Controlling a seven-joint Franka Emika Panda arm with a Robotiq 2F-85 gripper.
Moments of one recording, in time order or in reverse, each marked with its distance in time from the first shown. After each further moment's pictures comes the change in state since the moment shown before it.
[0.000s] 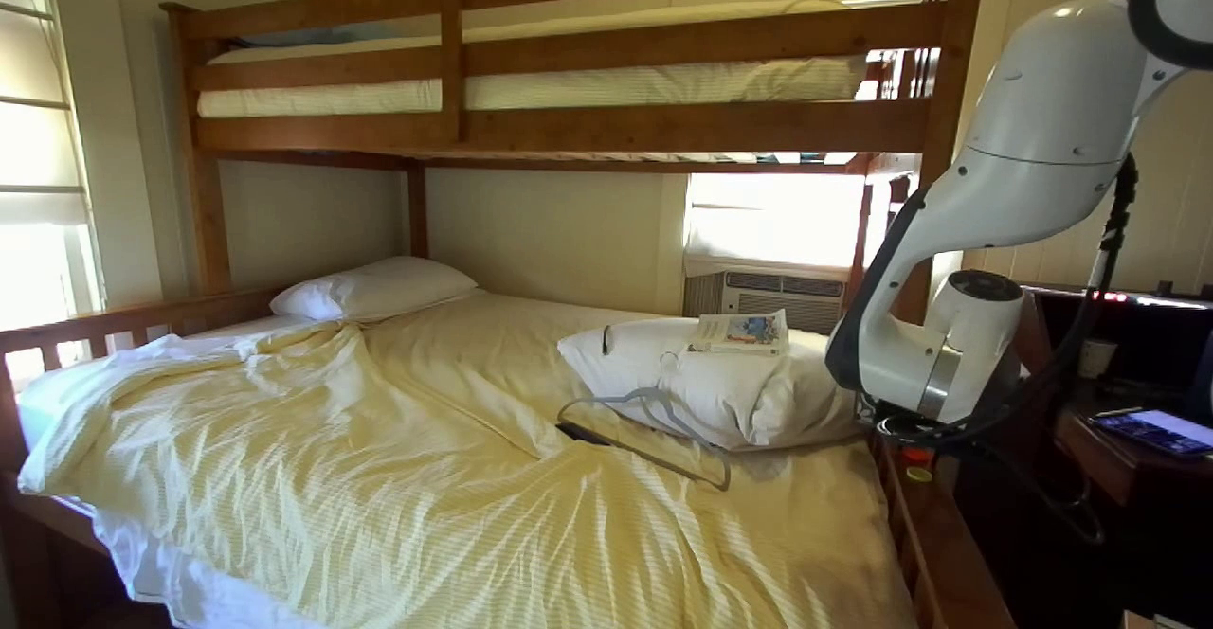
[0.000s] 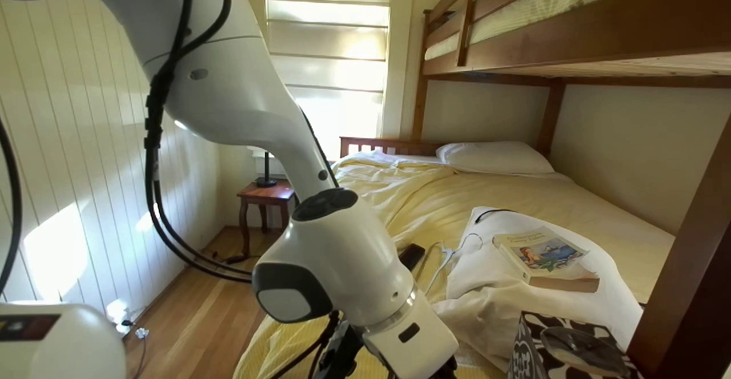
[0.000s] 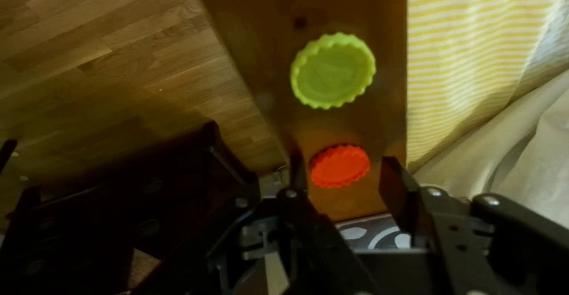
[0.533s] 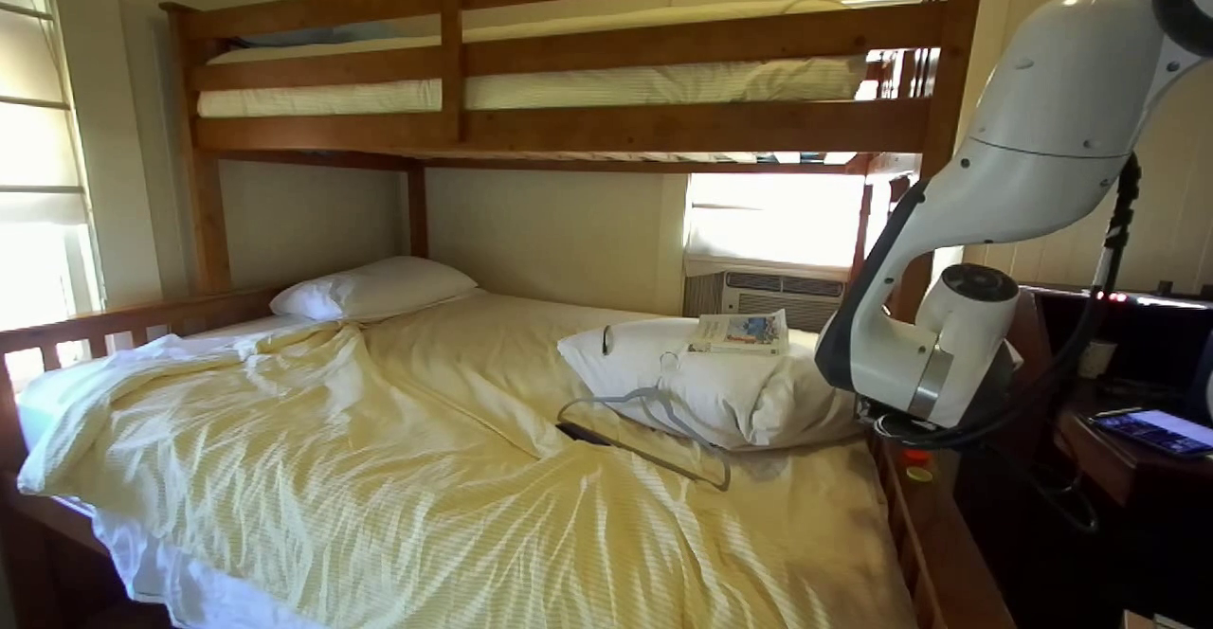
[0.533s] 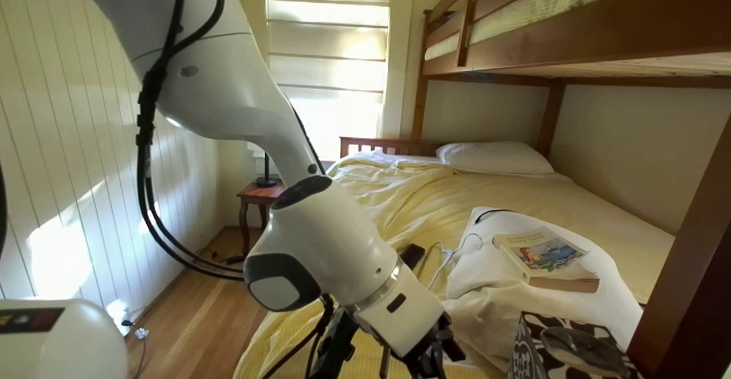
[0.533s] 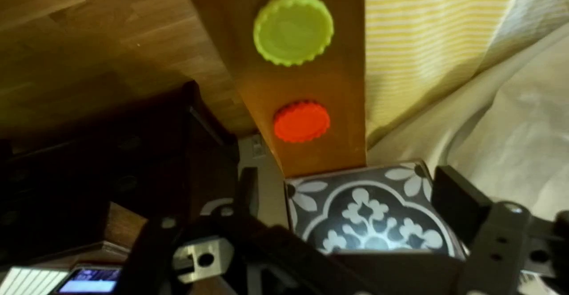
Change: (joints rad) arm 0.052 -0.026 0.009 0.003 0.022 0.144 -0.047
